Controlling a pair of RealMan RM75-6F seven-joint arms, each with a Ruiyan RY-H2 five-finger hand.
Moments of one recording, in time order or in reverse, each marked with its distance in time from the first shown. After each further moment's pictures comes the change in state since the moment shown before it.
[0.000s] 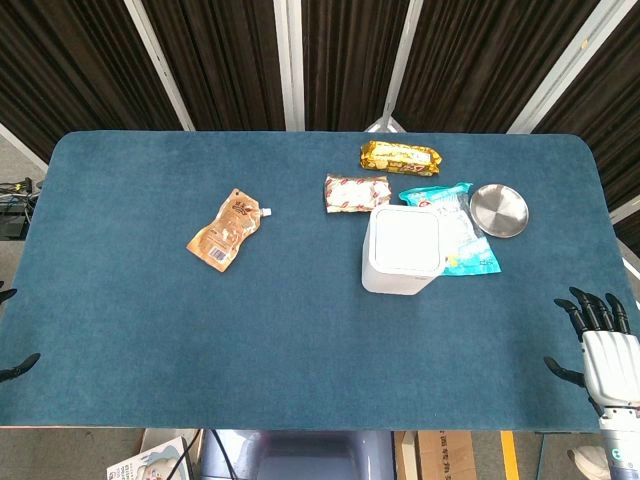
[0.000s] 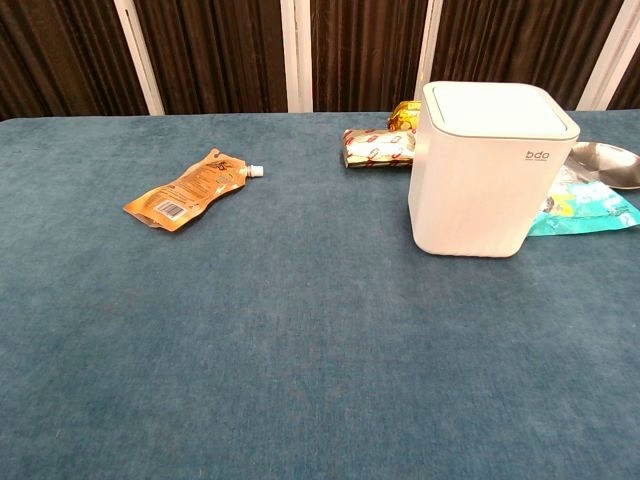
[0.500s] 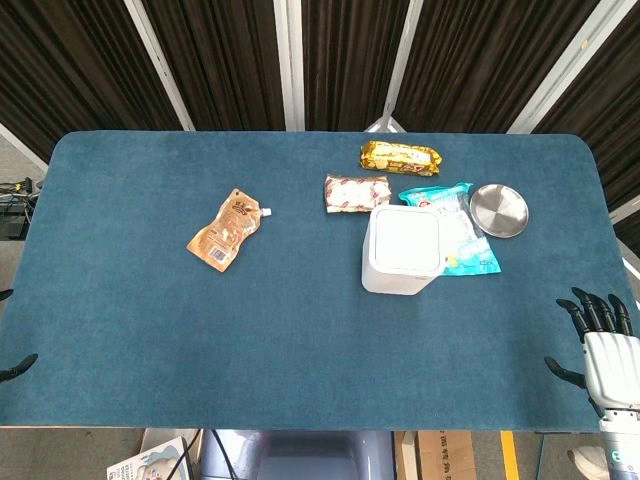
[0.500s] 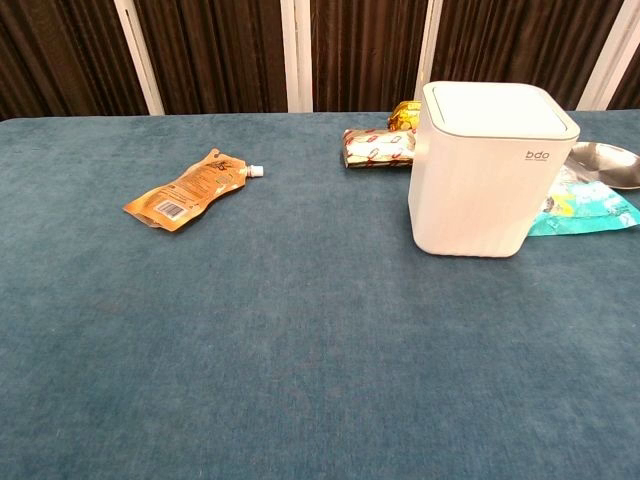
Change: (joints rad) left arm 0.007 0.000 0.000 0.003 0.003 0.014 -0.009; right arm -0.012 0.002 0.002 -0.017 0.001 0.025 -0.003
